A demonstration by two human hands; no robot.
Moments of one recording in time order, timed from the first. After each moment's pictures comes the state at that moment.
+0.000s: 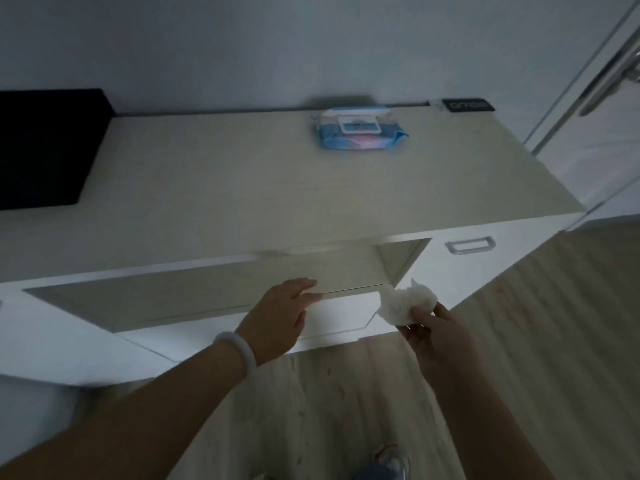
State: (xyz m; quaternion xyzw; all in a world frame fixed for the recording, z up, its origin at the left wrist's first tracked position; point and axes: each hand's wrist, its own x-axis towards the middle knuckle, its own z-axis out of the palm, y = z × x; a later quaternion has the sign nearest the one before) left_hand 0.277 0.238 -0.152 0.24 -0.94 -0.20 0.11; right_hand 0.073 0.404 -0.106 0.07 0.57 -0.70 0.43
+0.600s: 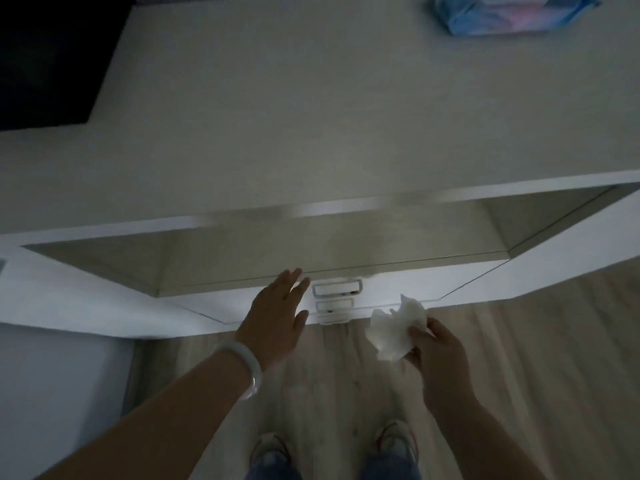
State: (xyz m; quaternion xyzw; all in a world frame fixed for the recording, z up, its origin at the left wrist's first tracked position) left_hand 0.391 0.170 -0.310 0.36 -0.92 -0.14 0.00; right_hand 0.188 0.325 -0.294 0.00 0.73 -0.53 0.43
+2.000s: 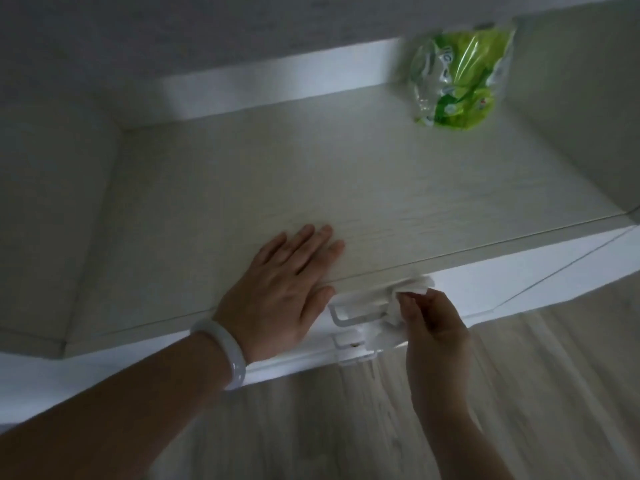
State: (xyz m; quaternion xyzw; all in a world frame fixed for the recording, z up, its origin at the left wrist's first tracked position) left_hand 0.366 0.072 -0.402 0.21 -0.98 0.01 0.03; right_hand 0.229 0.229 -0.442 -0.18 0.74 -0.62 0.19
